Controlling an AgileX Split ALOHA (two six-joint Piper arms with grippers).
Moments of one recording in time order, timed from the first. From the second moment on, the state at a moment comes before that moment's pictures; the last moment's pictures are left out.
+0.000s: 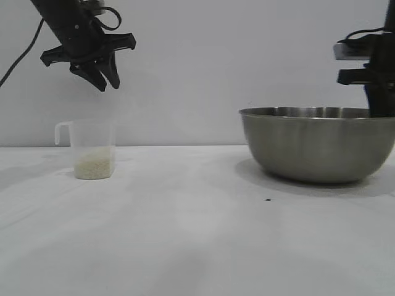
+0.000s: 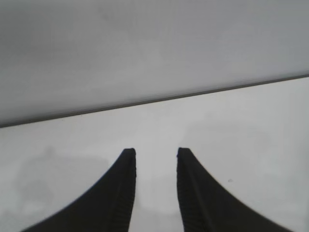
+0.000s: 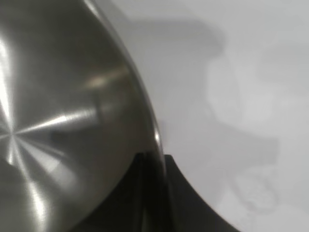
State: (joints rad) left arm -0.18 2.17 -1.77 -0.32 0.42 0.18; right arm 0.26 2.13 -1.65 0.08 1.02 -0.22
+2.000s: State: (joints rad) left arm -0.22 1.66 -0.90 -0.23 -0.22 0.22; right arm 0.35 0.31 -0.49 0.08 1.13 -0.08
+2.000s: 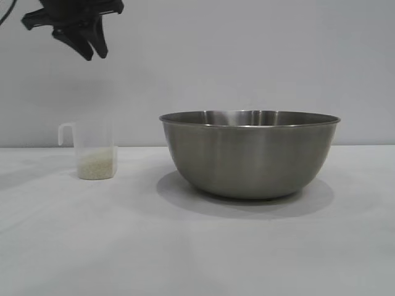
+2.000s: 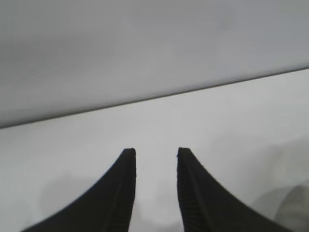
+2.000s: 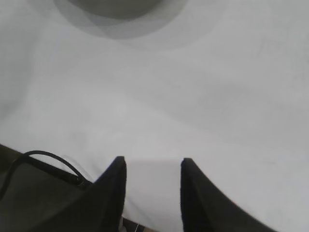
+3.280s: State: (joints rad) left arm -0.31 2.13 -0.63 -0.19 -1.13 0.13; right arm 0.35 0.23 -0.49 0.08 1.13 -0.07
